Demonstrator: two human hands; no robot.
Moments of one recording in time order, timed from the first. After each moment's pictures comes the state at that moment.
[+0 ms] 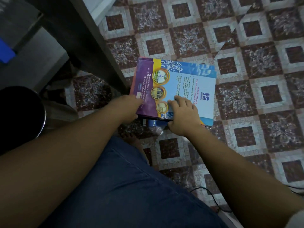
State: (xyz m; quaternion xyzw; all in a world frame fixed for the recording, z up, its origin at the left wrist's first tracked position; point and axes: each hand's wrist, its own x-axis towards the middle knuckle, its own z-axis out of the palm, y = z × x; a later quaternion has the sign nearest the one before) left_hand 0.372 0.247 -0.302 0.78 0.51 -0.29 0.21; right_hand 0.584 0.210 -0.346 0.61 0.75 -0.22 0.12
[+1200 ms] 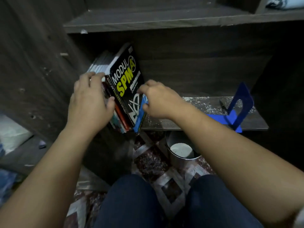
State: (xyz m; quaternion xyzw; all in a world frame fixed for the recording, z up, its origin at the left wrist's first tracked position) left_hand 0.017 -0.124 0.022 0.27 0.93 0.18 -0.19; right_hand 0.071 0.063 0.007 0.01 0.99 -0.11 -0.09
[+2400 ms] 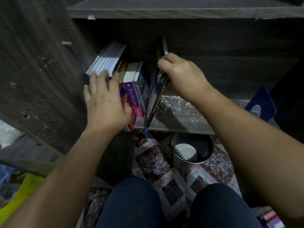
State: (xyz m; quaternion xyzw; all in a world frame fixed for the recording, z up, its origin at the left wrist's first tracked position) left_hand -0.007 -0.103 -0.015 0.24 0.95 0.12 -0.17; right_hand 0.029 0.113 0.011 -0.07 0.96 -0.01 -0.26
